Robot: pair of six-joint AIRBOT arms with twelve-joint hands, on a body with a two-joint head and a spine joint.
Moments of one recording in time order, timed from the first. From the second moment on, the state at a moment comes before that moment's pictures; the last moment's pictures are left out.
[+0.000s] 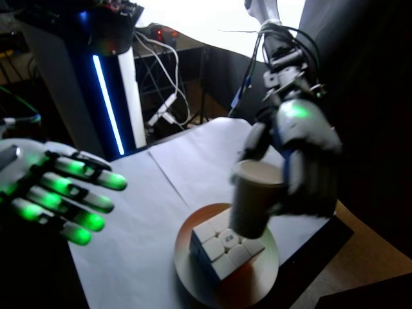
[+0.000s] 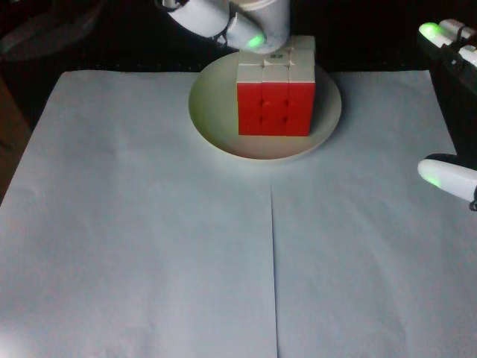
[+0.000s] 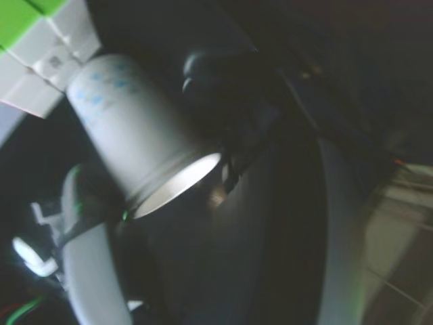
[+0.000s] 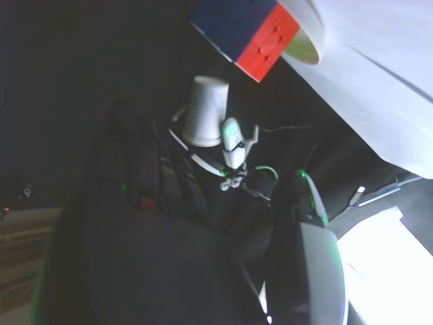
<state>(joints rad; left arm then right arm) 0.25 -1.32 1.55 0.58 -0.33 0.48 -1.15 -0.82 0.87 0.28 1.28 -0.97</state>
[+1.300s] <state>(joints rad) 0.29 -1.36 1.57 0.60 -0.37 0.40 -1.15 -0.82 0.87 0.29 1.28 -0.97</state>
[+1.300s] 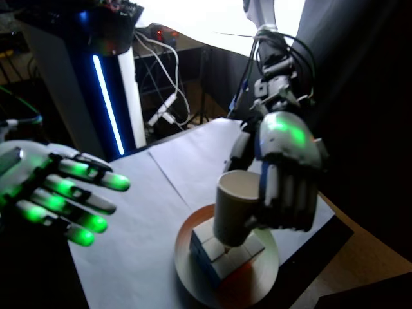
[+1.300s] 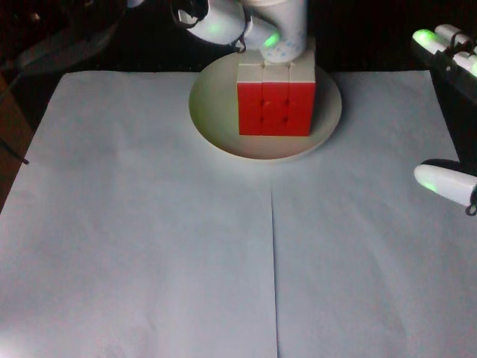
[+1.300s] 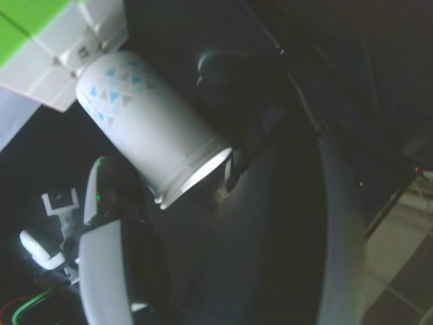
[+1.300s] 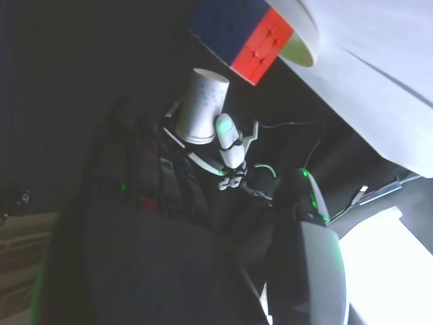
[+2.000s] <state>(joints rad) 0.30 -1.36 1.58 0.60 -0.36 0.40 -1.15 -0.82 0.87 0.29 1.28 -0.97</state>
